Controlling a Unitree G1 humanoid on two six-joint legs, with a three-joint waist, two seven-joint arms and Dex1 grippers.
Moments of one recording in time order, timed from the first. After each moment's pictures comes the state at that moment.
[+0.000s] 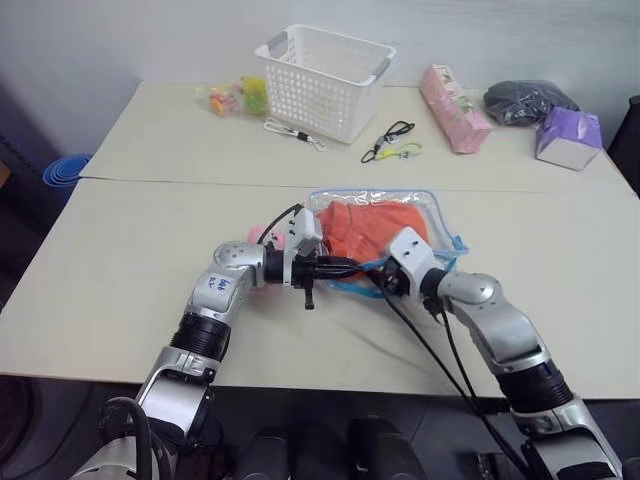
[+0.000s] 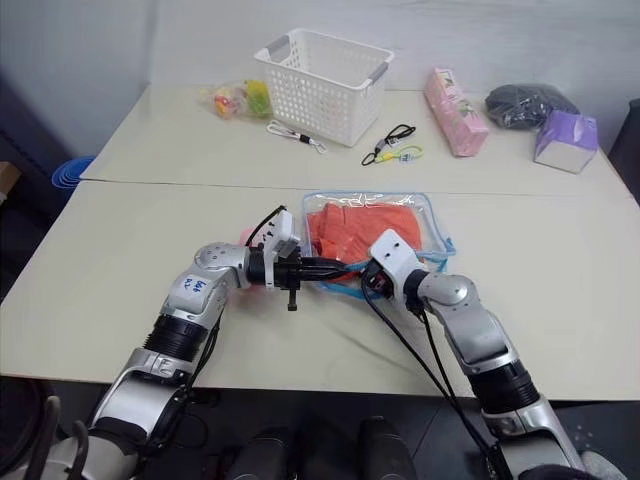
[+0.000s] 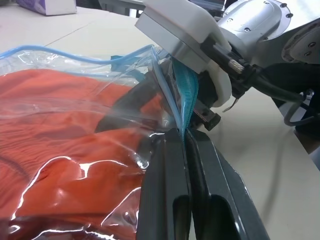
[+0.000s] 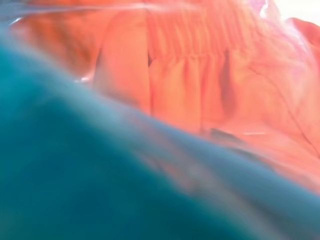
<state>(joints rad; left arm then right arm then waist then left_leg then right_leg) -0.70 0.26 -0.16 0.33 -0.27 0.30 -1.13 -0.45 -0.48 0.21 -0.08 0.08 0.57 0.58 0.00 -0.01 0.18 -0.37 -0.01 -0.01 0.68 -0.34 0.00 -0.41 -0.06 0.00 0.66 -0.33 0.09</state>
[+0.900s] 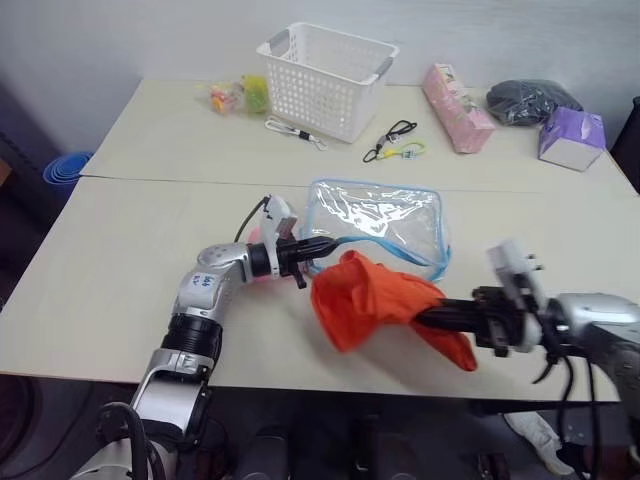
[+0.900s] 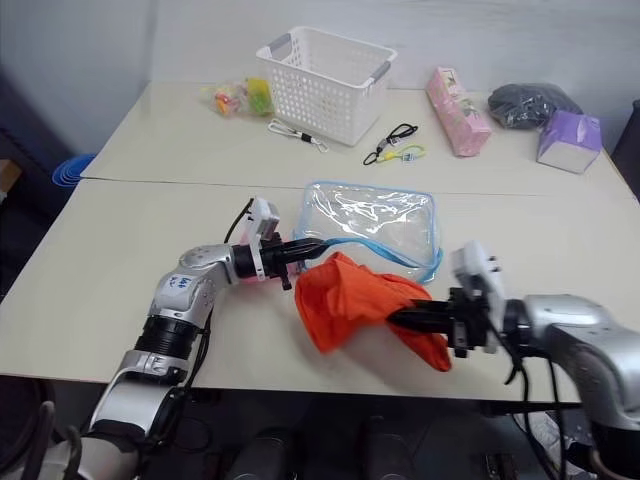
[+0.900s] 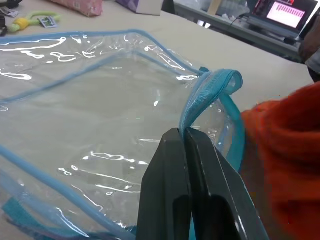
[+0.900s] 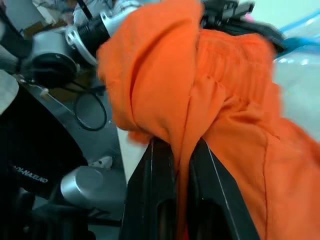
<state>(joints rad) -0.67 0.30 -0.04 0.36 -0.31 0.37 -0.96 -0.10 -0.87 -0.41 -0.50 0.92 0.92 1.08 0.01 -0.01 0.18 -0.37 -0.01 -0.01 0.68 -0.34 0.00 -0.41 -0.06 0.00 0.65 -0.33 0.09</state>
